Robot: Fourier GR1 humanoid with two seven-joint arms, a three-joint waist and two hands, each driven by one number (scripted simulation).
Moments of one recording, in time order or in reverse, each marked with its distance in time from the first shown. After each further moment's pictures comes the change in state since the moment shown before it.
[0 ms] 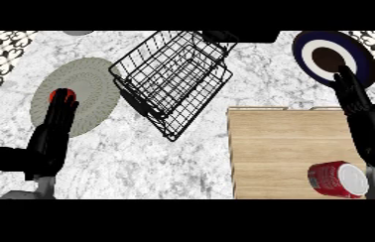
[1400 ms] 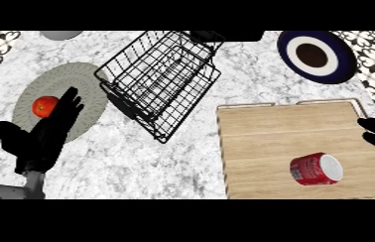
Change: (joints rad) left arm -0.035 0.090 -0.021 -0.018 -0.021 -0.110 0.247; right arm 0.312 -0.515 -0.238 -0.587 0.173 0.496 -0.060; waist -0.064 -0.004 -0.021
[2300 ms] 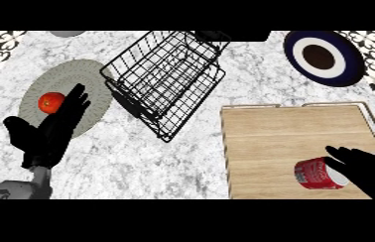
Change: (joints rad) left arm -0.026 -0.057 0.026 -0.003 -0.063 -0.044 0.037; right arm 0.054 0.100 0.168 -0.134 0.207 0.169 0.308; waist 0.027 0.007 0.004
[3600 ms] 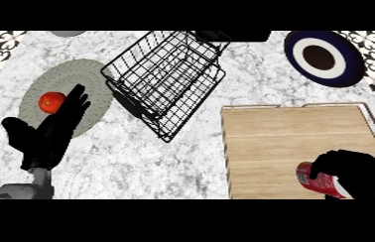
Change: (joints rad) left arm 0.021 -0.093 0.092 -0.037 -0.093 -0.076 0.058; right arm -0.090 0.222 0.194 0.360 0.643 -0.089 -0.287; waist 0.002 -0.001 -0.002
